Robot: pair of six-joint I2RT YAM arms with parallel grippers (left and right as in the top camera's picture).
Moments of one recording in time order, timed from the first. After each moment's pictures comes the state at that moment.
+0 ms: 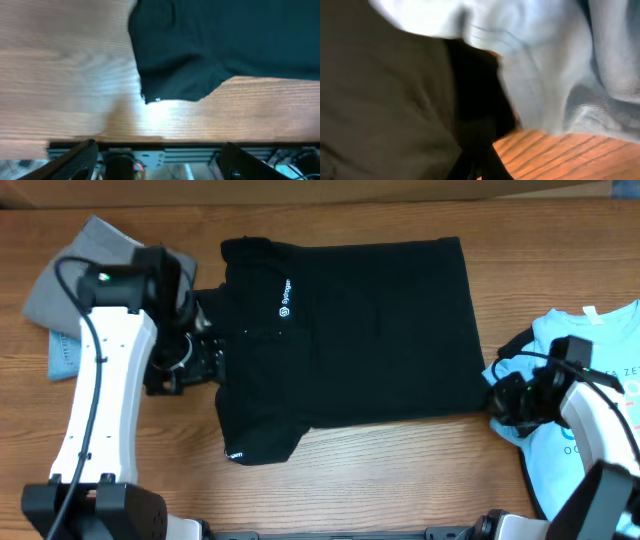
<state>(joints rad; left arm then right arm) -0.01 1.63 1.58 -1.63 0.17 -0.18 -0.36 1.48 0.83 -0.84 -0.34 0.62</state>
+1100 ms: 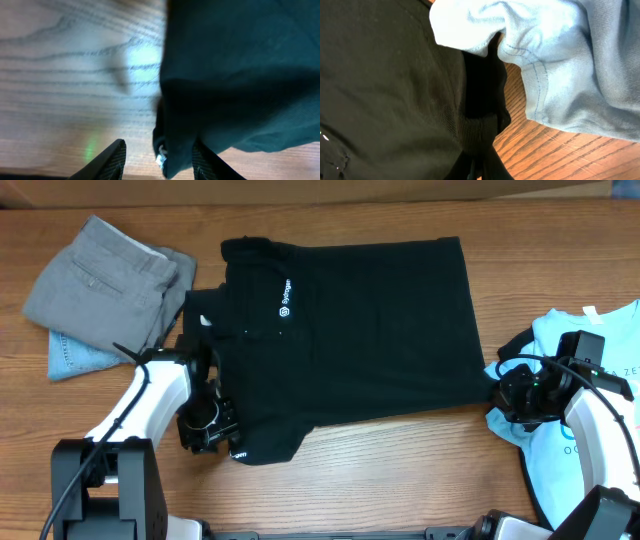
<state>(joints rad) -0.03 1.63 0.90 -1.10 0.19 -0.39 -0.36 1.41 0.85 -0.83 -0.34 0.59</state>
